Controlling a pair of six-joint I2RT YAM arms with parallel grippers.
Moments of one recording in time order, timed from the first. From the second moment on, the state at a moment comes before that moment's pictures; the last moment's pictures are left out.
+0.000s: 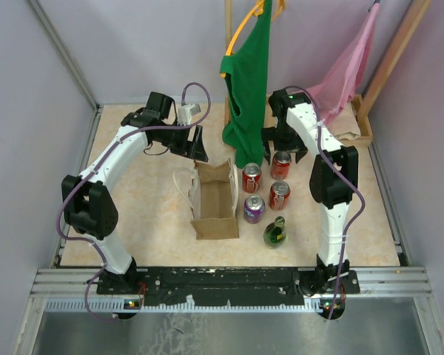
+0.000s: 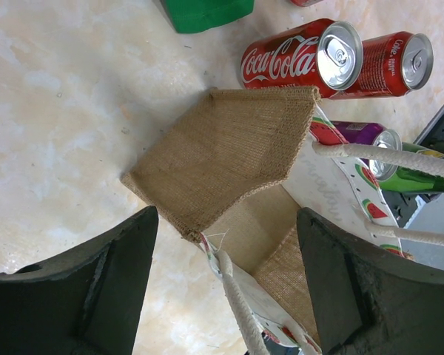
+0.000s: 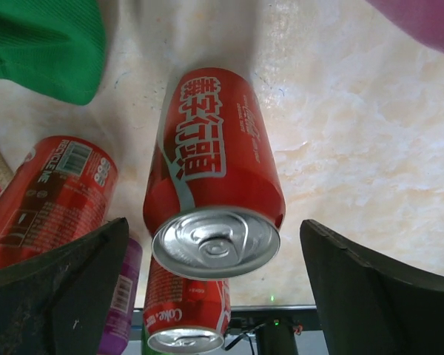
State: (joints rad) left arm -0.33 1.76 1.60 -0.81 0.60 0.02; right arm 0.30 2.12 2.01 -1.35 0.08 0.23
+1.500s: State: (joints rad) left arm -0.33 1.78 1.60 -0.81 0.61 0.03; right arm 0.30 2.12 2.12 -1.38 0.08 0.25
